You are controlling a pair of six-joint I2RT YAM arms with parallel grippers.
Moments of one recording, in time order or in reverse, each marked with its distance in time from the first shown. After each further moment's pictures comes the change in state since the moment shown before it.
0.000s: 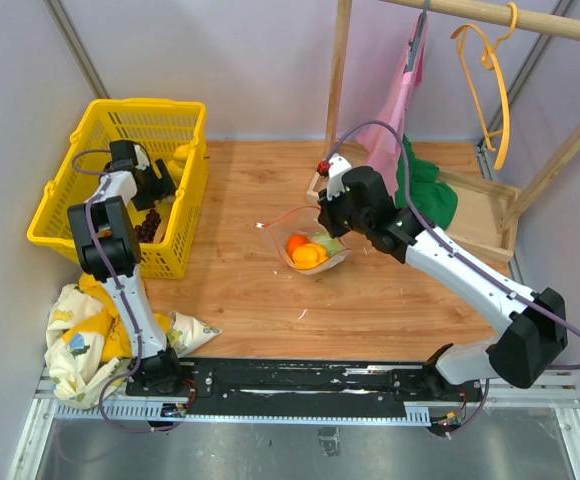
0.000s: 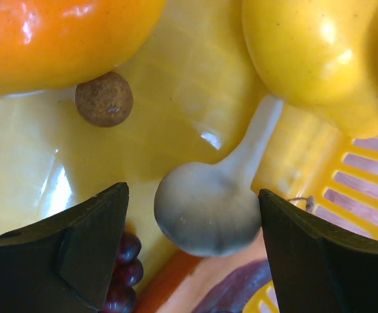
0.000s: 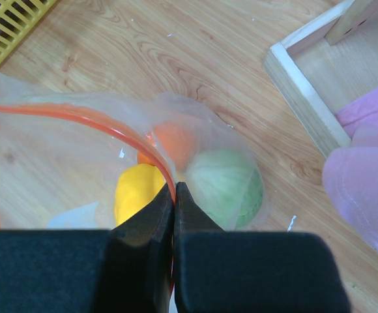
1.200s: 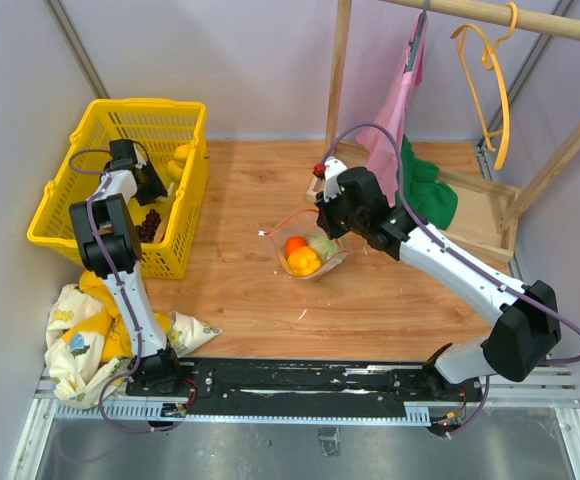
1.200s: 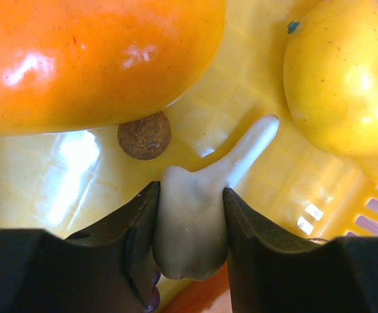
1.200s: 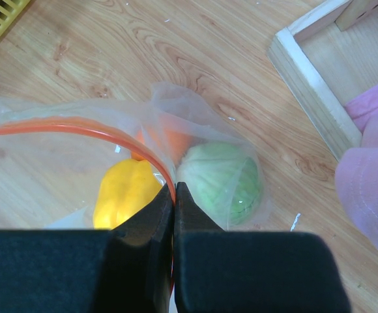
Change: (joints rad) left arm 0.005 0.072 0.057 0.028 -0.095 -0.041; right arm -0.006 0.051 0.000 -0.003 -0.011 0.000
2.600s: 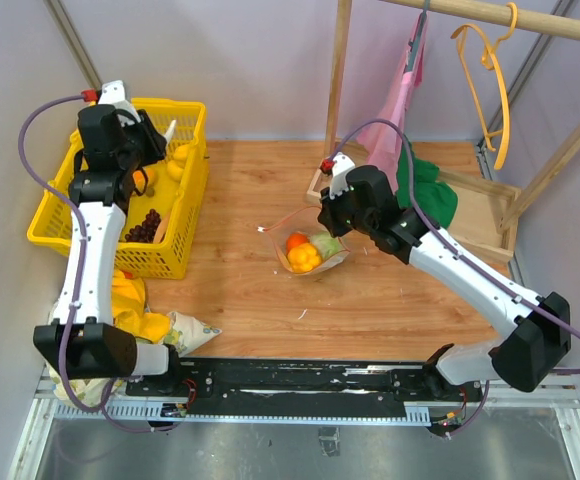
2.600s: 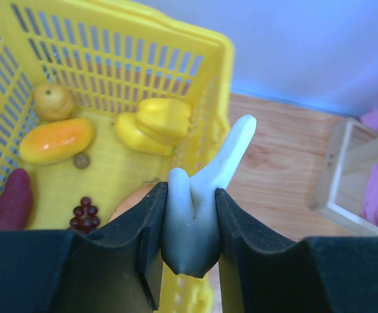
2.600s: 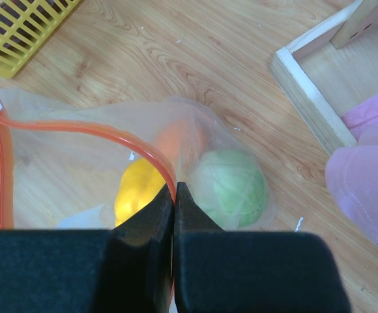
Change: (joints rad) left arm -0.190 -0.796 -0.134 -0.067 -0.035 0.076; right arm 0.000 -0.063 0.000 0.004 -0.017 0.023
